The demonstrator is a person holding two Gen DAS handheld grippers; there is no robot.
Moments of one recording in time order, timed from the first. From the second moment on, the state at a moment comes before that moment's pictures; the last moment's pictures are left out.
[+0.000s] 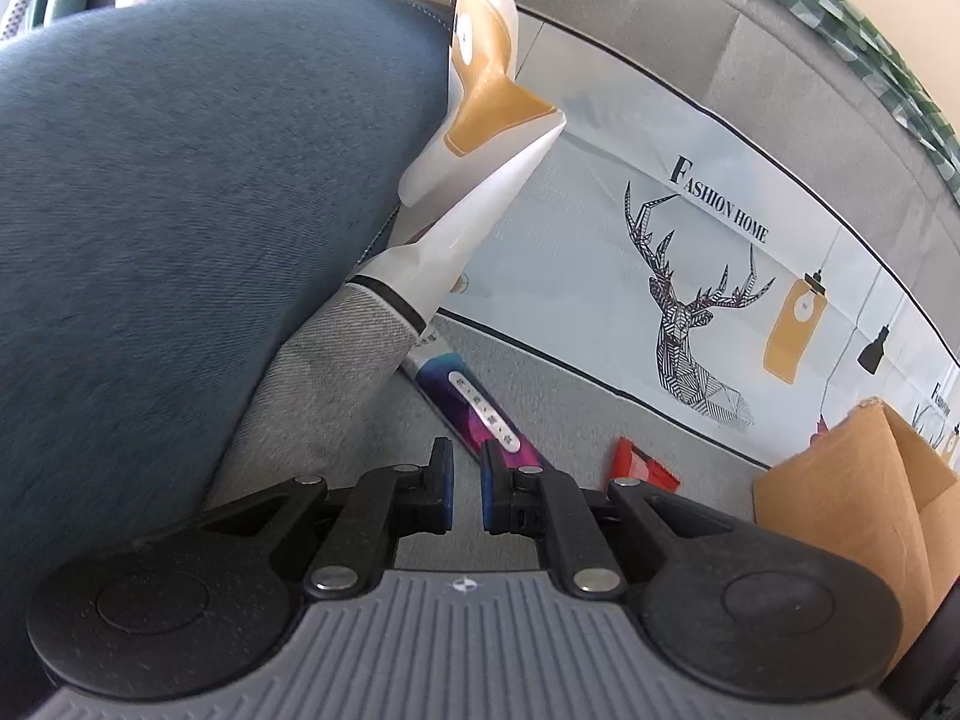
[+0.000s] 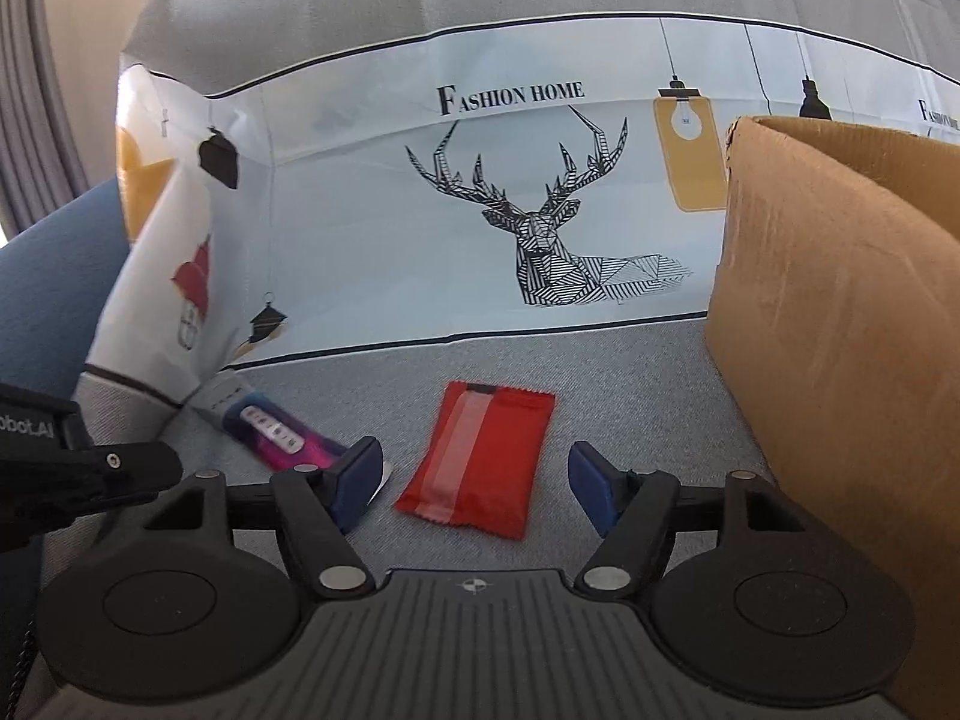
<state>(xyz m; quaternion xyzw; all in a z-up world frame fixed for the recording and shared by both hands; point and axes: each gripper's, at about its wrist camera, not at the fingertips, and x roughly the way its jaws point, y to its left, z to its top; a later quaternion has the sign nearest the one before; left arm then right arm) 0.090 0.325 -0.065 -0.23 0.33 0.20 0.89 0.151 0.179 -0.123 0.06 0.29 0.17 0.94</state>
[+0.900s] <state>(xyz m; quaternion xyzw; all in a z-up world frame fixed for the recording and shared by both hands) 0.178 0.303 -0.104 -0.08 0.39 0.27 0.88 0.142 0.160 -0.138 0.02 0.24 0.10 0.97</state>
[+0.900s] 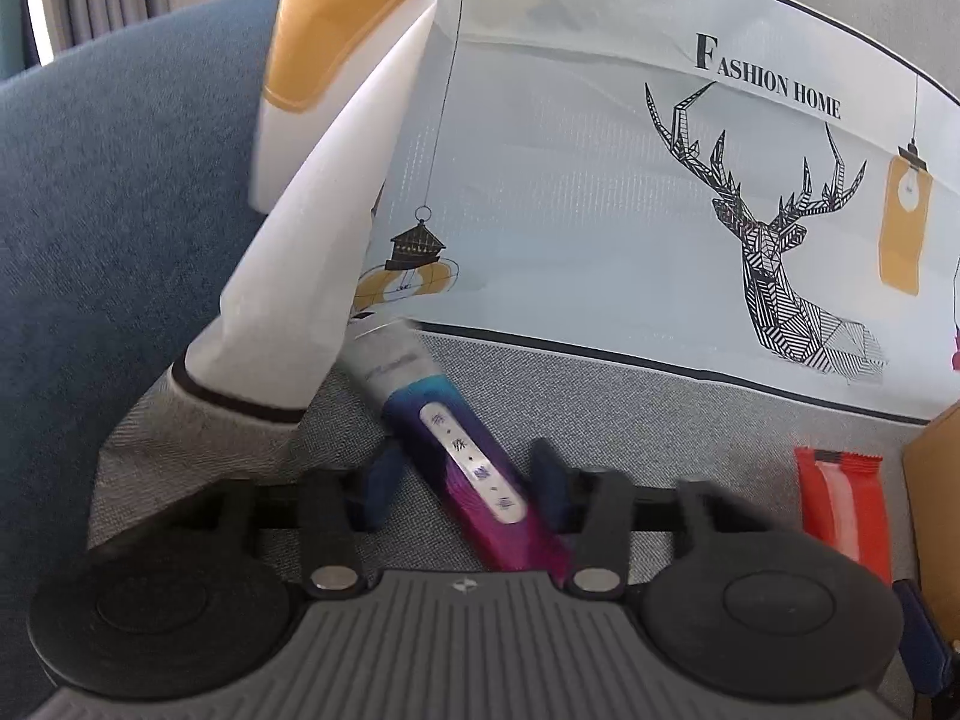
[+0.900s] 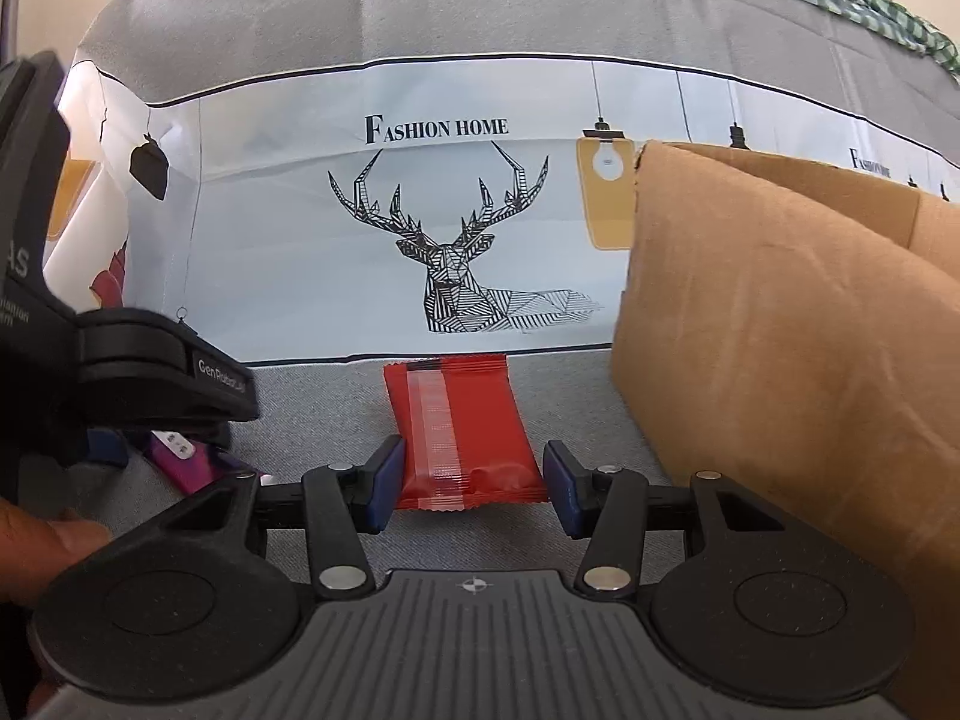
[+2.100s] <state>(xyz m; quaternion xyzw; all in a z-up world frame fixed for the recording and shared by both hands) -0.095 0.176 -0.089 -0.14 0.43 0.13 0.88 -0.058 0.041 -0.112 -0.04 0.42 0.25 0.87</state>
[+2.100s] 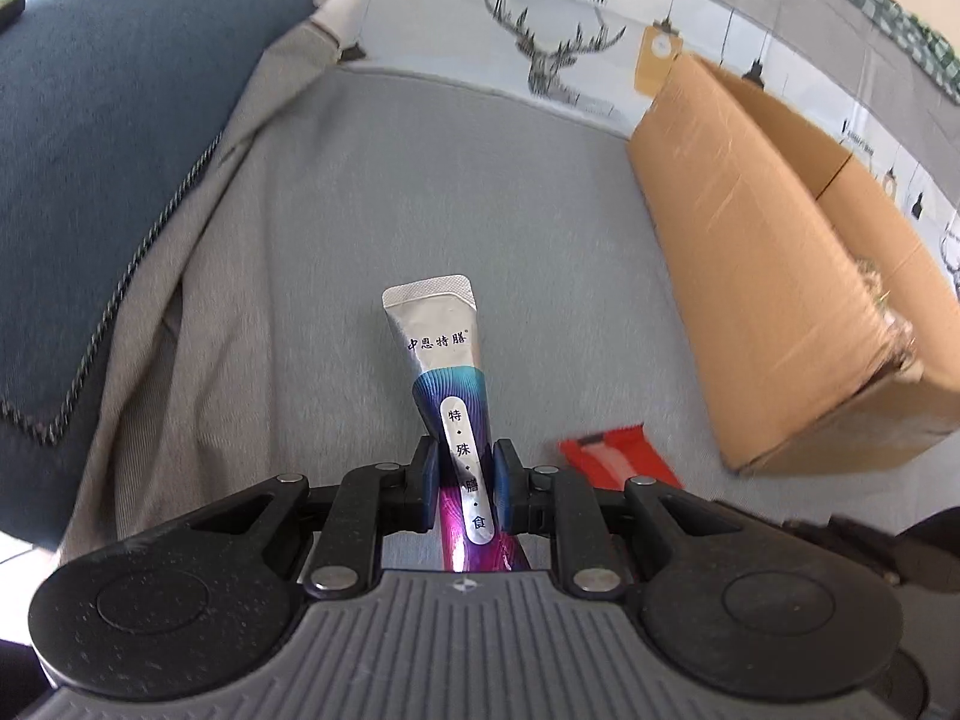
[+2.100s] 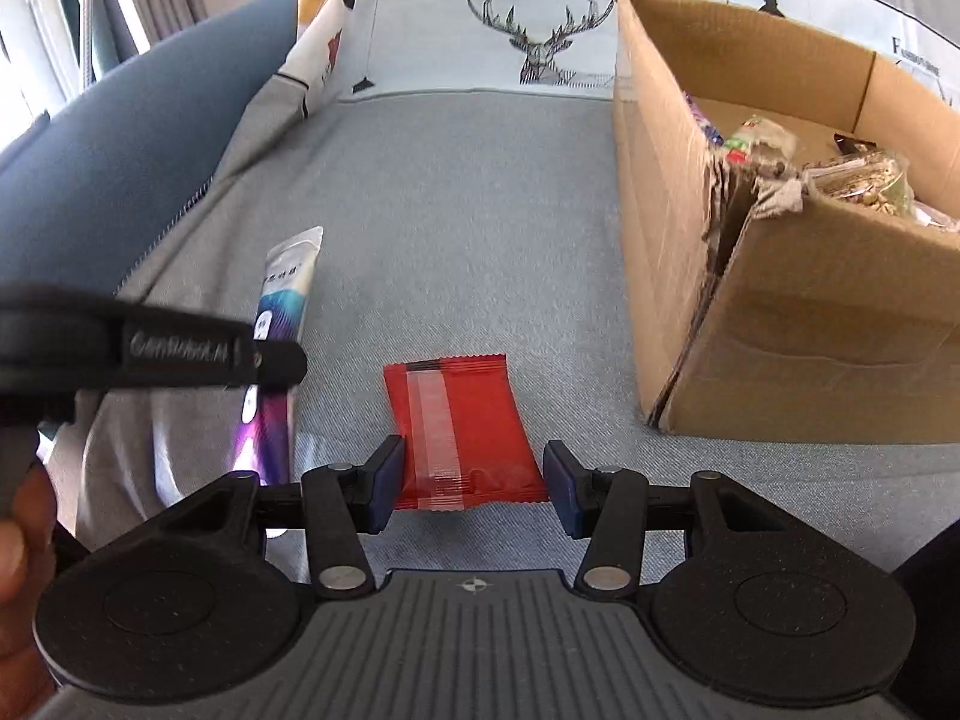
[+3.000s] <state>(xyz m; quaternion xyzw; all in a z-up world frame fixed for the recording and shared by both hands) -0.086 0.150 -0.108 -0.08 0.45 0.15 0.88 -0.055 0.058 -0.128 -0.13 0.38 0.31 0.86</state>
